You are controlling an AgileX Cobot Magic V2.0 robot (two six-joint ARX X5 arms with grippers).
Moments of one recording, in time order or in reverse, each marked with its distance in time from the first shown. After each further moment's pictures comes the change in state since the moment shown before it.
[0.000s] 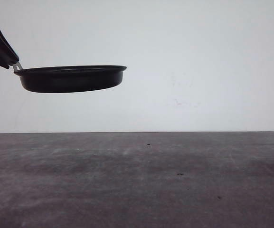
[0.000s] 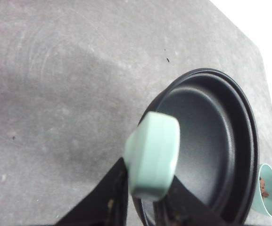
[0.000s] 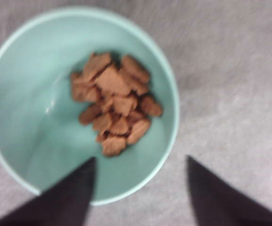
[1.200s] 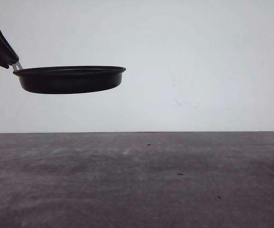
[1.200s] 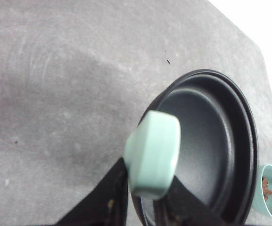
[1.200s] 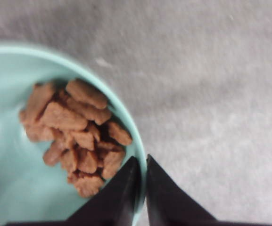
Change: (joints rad) left arm 0.000 0.000 0.000 0.006 -0.010 0.020; right arm -0.030 0.132 -0.014 0.104 0.009 0.015
